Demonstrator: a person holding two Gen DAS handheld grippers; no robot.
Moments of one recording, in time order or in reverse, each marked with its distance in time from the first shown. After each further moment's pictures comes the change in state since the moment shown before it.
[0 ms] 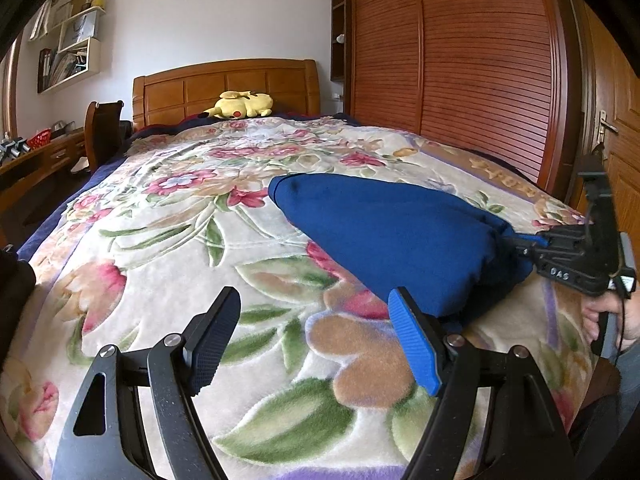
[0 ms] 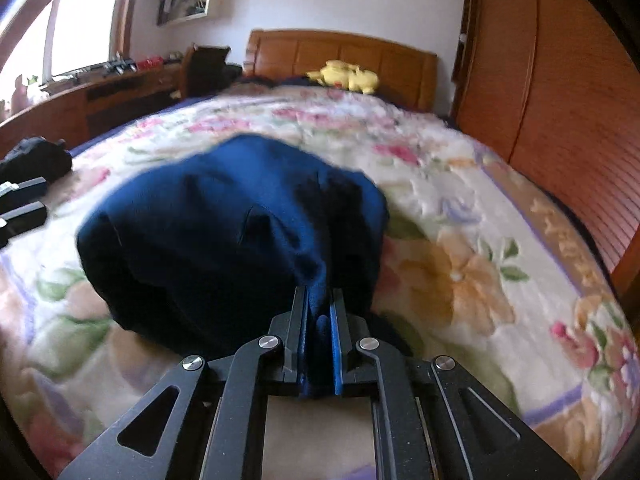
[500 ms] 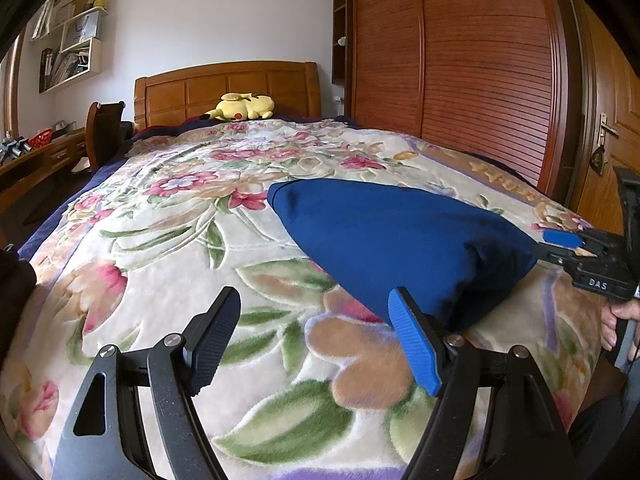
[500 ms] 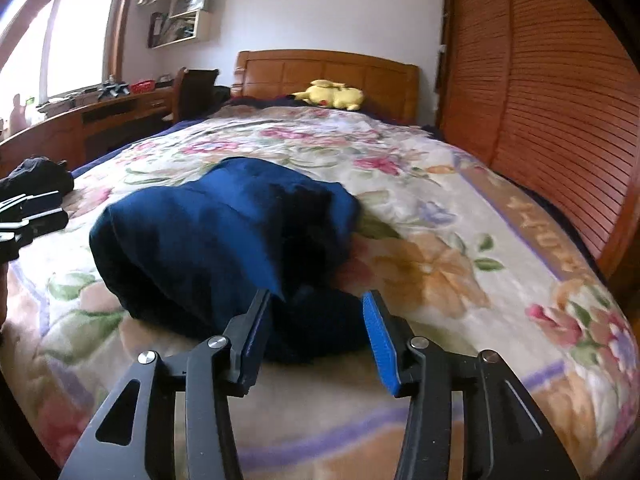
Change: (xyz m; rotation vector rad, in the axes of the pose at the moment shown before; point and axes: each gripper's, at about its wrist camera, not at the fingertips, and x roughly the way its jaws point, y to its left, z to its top) left arm -0.001 -0.003 0.002 -0.006 -0.011 0.000; right arm -0.050 -0.015 -0.033 0.058 -0.086 -0.020
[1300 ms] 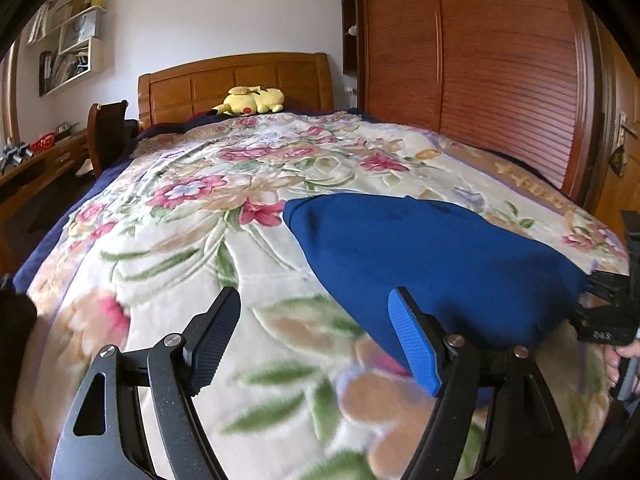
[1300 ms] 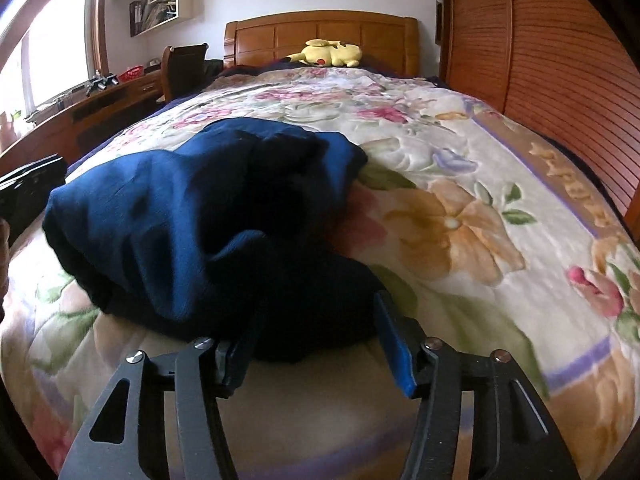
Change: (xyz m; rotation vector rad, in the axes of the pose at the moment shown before) left arm 0.057 0.022 0.051 0.017 0.053 0.047; right arm 0.052 -0.003 0.013 0.085 0.151 0.068
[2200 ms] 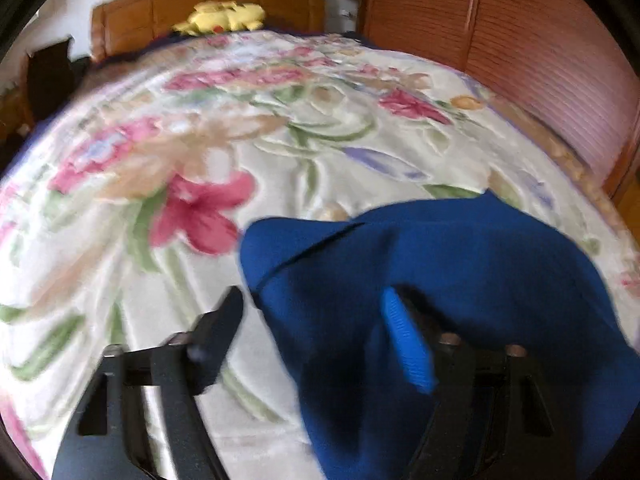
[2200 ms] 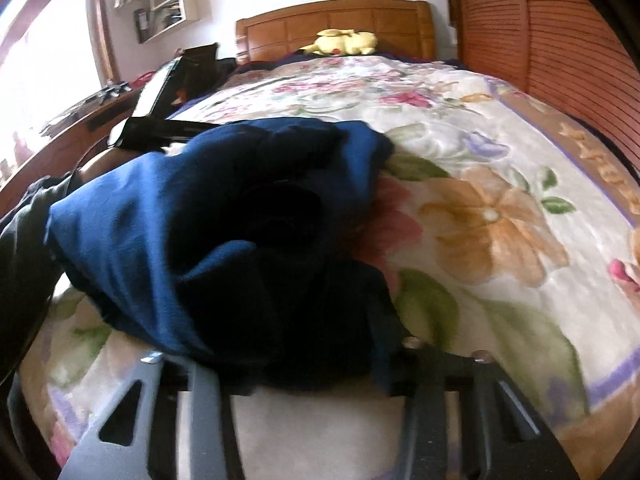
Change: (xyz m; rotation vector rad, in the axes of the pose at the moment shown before) left arm 0.224 0.017 0.063 -0.063 0.303 -0.140; right arm 0.022 -0.002 0.004 0.033 0.028 0.109
